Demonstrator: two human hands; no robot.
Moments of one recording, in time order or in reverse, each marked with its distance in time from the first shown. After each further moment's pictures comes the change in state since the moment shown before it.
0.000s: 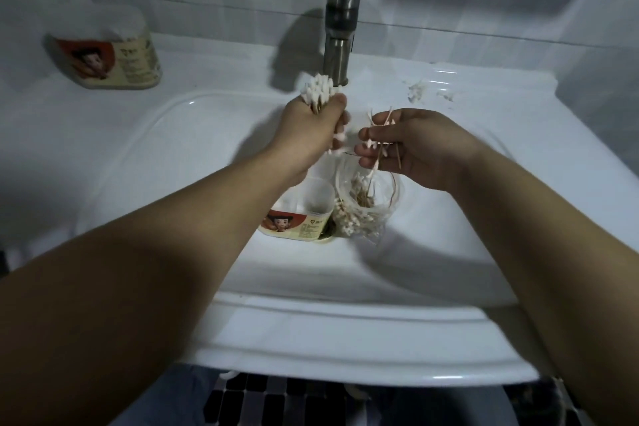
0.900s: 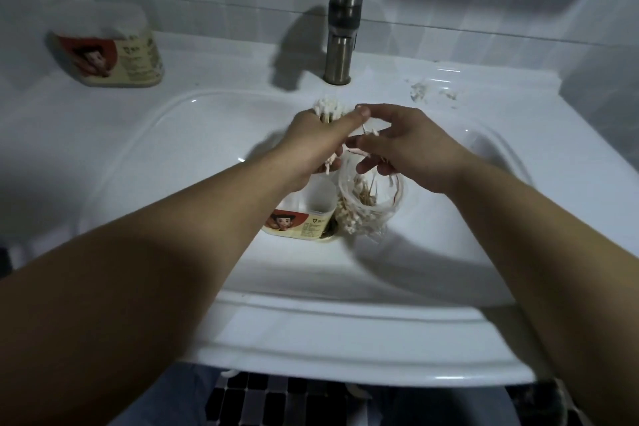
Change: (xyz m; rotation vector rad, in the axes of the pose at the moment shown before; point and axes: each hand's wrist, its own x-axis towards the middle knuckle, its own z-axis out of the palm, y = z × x) left_hand -0.006 -0.002 -0.001 0.132 -0.086 -0.153; right_hand -0.008 0.006 0.009 -0.581 -0.040 -0.191
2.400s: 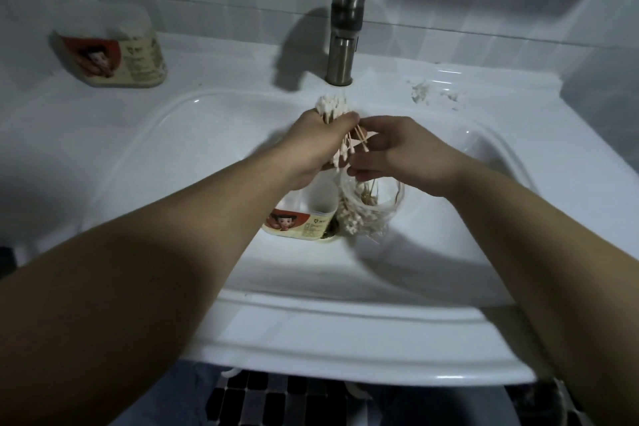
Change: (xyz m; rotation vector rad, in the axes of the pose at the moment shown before) left_hand 0.001 0.001 0.002 -0.083 -0.072 -0.003; right_hand 0.003 0.005 0.003 0.039 -0.158 -0.042
